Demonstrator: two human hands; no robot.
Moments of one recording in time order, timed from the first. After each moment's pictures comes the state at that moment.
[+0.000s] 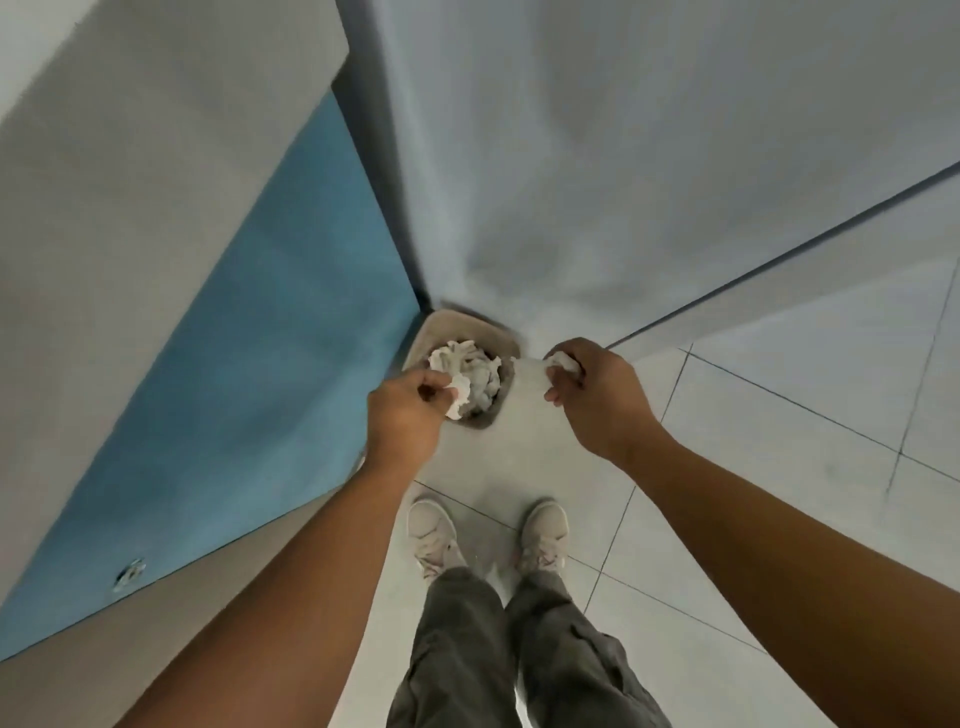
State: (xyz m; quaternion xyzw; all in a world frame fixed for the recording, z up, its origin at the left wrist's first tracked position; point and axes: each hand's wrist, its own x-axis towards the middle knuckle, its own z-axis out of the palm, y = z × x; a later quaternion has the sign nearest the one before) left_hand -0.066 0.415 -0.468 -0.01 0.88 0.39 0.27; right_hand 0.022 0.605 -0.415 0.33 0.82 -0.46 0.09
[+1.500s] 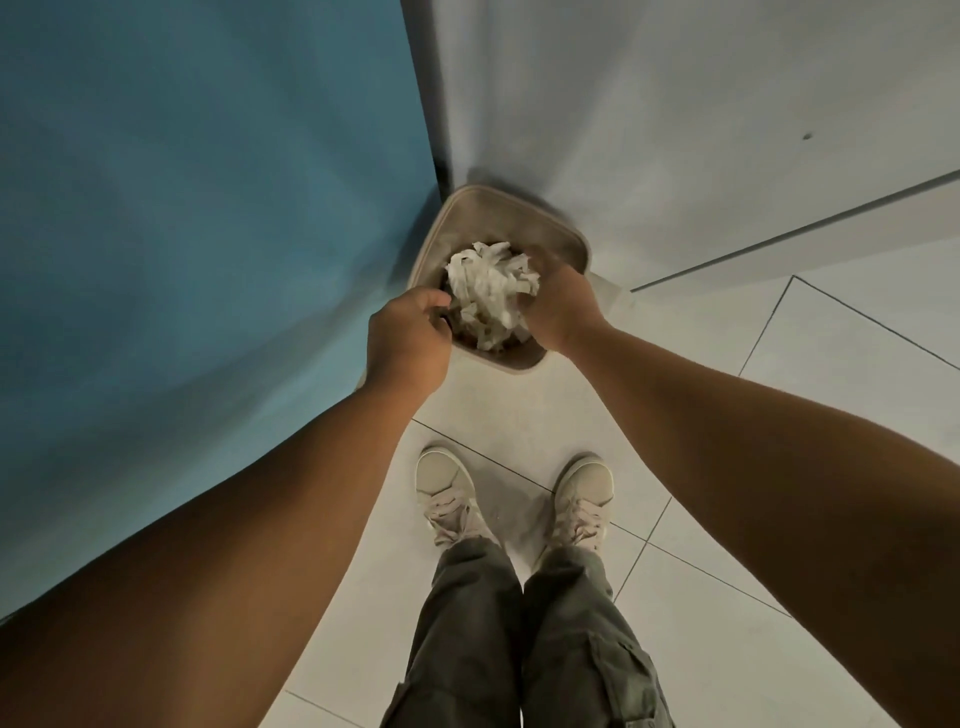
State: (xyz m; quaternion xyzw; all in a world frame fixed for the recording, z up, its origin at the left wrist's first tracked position) left_hand -0.093 0.384 -0.666 0.02 0.91 0.33 0.25; right_hand -0.058 0.561 -0.684 0.30 0.86 -0.36 0.22
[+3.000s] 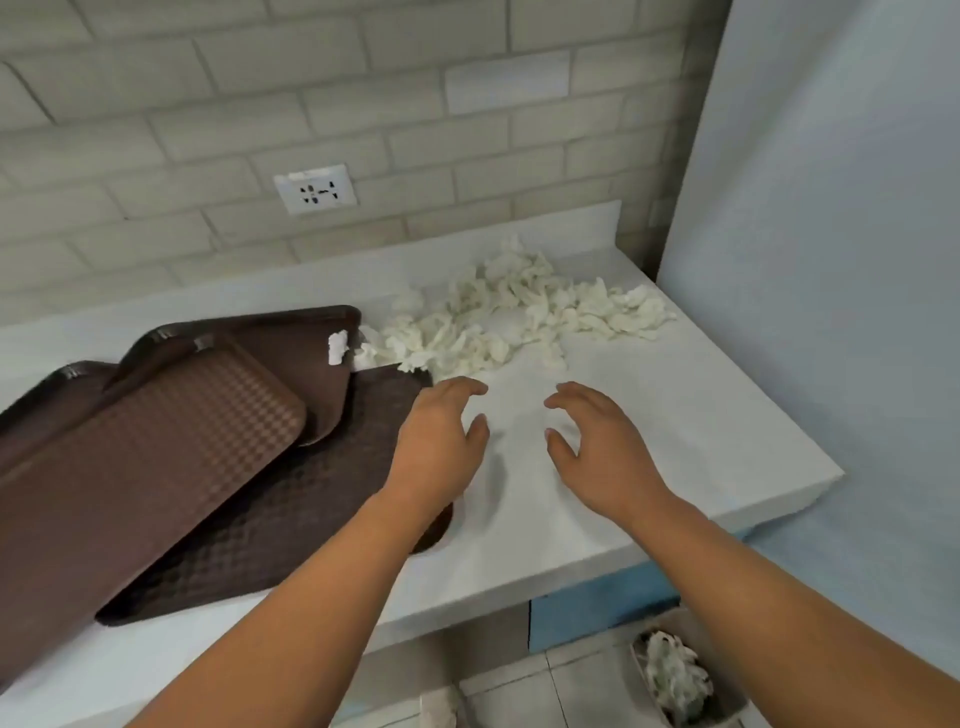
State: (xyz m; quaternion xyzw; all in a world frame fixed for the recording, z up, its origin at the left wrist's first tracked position) left_hand -0.050 0.083 -0.036 -0.08 0.95 0.27 -0.16; right_hand -0.108 0.281 -0.050 -0.27 0.90 -0.35 -0.02
